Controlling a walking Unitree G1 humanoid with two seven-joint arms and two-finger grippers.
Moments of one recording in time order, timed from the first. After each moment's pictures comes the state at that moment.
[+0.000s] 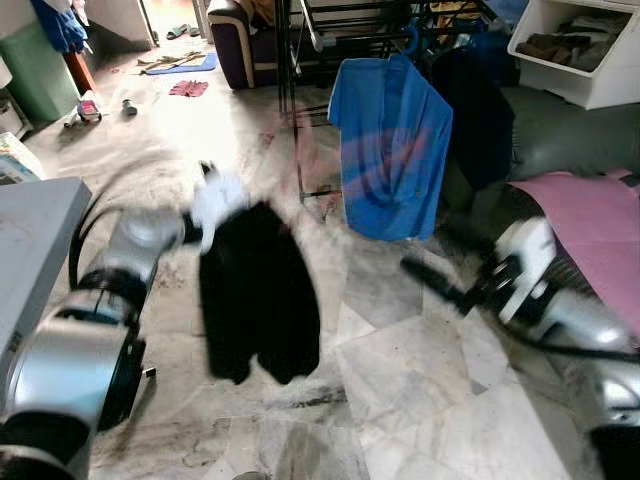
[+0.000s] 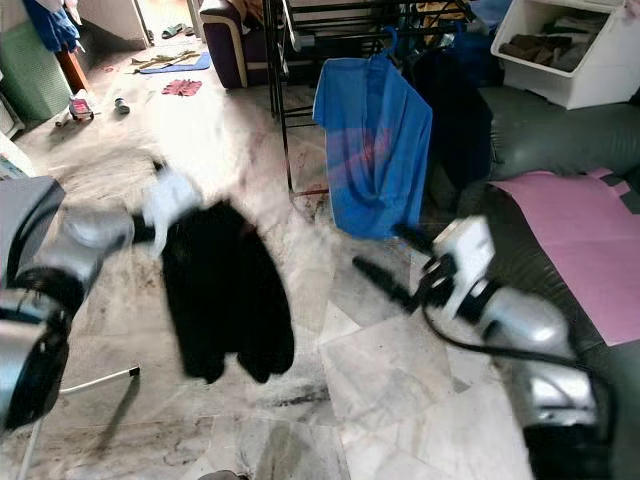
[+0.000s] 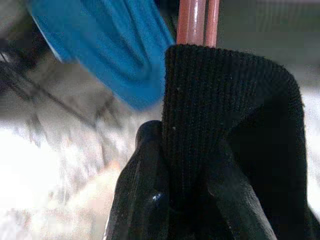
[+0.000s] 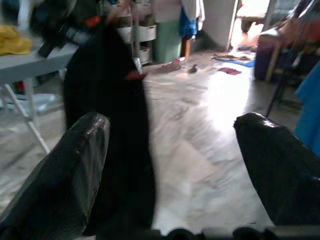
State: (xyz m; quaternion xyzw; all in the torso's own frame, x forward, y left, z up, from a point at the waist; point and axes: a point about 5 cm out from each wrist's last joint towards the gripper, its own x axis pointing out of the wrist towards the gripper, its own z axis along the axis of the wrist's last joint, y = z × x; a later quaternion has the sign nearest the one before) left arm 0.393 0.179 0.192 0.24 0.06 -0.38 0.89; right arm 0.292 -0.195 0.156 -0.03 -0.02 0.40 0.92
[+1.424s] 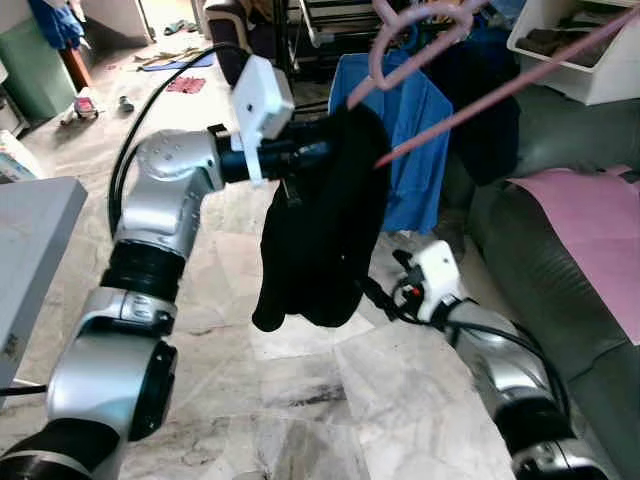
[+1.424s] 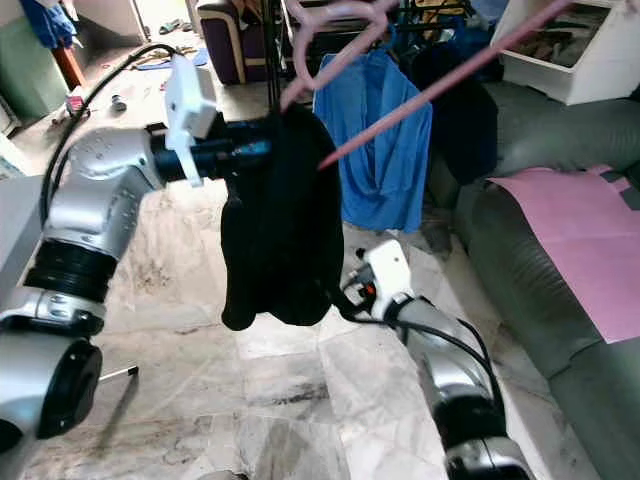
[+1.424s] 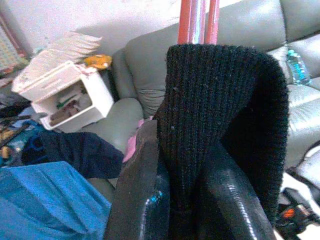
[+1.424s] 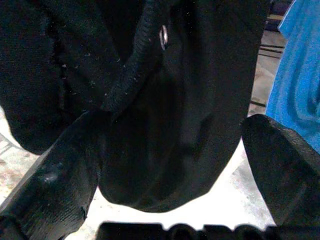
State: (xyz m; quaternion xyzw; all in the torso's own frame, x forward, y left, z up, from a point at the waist) left arm 0.362 0.098 0.286 0.15 -0.16 -0.59 0.78; right arm 0.329 -0.140 0.095 -0.05 0.07 0.29 0.95
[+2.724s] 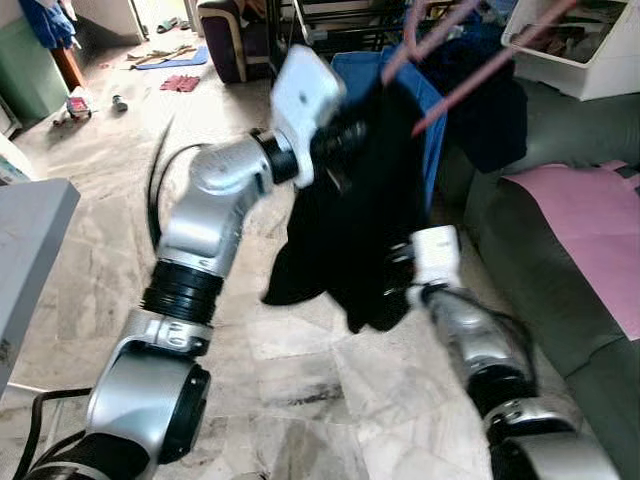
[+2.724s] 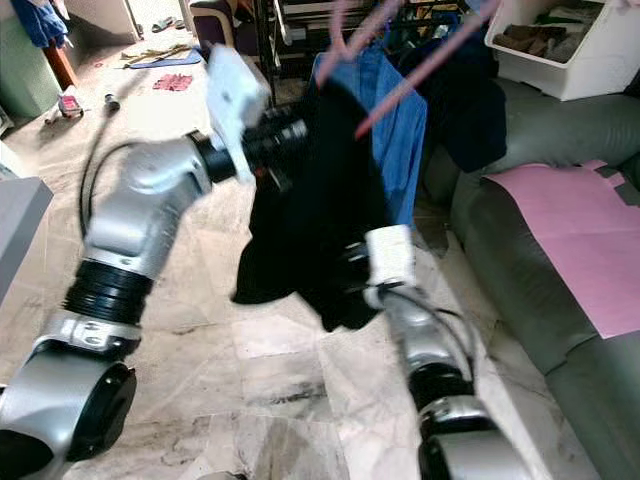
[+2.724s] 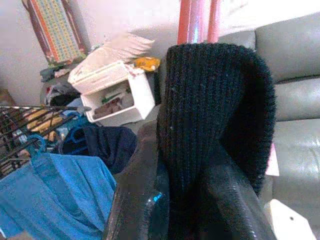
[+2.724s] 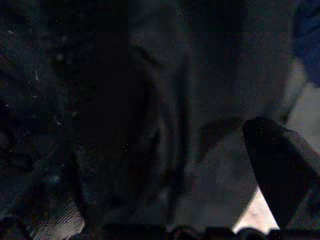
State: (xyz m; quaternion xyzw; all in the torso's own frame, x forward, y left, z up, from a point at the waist) left arm 0.357 0.062 0.294 0.10 -0.18 -0.48 0.85; right arm 0.357 -0.145 0.092 -0.04 0.08 0.10 0.99
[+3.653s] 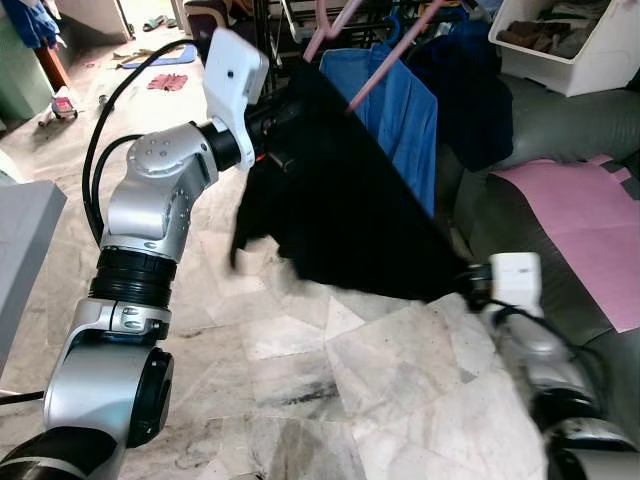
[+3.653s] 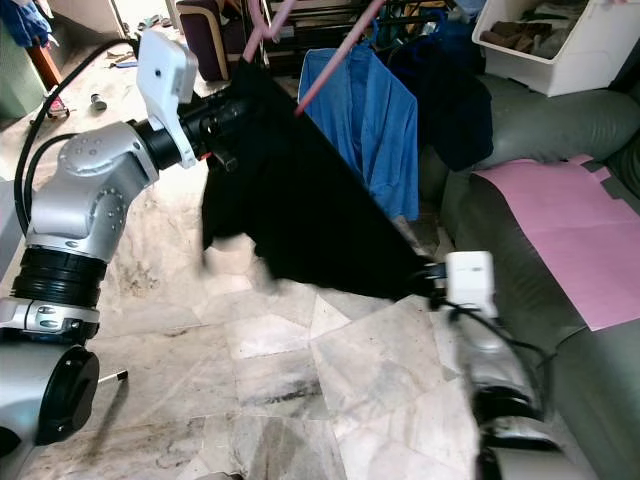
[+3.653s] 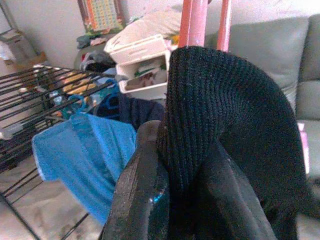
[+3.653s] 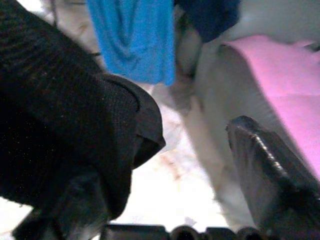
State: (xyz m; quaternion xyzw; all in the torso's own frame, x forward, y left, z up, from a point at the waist) left arm 0.377 0.123 0.291 0.09 -0.13 -0.40 0.90; right arm 0.329 -0.255 0.073 -0.07 0.12 -0.07 0.99
